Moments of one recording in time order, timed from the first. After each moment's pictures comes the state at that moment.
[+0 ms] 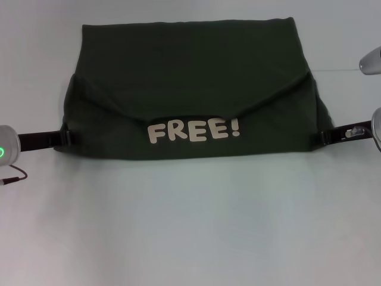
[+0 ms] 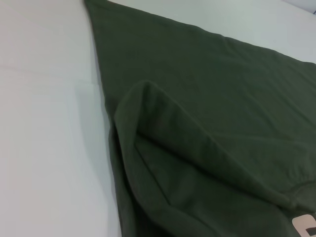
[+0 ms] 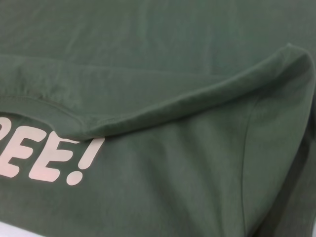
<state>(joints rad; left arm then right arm) -0.70 -2.04 0.58 0.52 2.33 0.90 -2.10 0.77 1.95 -0.93 -0.48 -2.37 -0.86 2.23</state>
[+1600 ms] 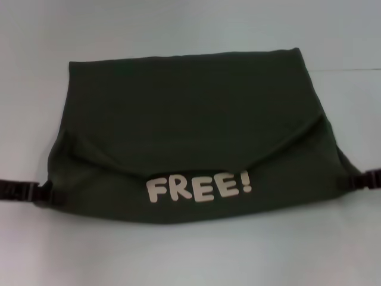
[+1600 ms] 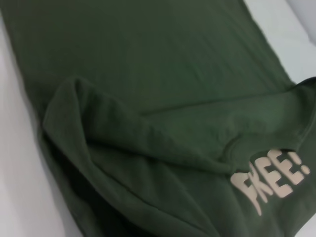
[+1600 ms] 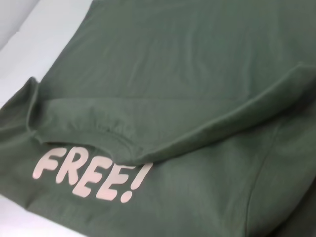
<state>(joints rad) -0.60 -1.98 0.47 0.81 2.53 1.65 -2.17 0.58 1.88 -0.60 -0.60 -2.36 -1.48 2.01</state>
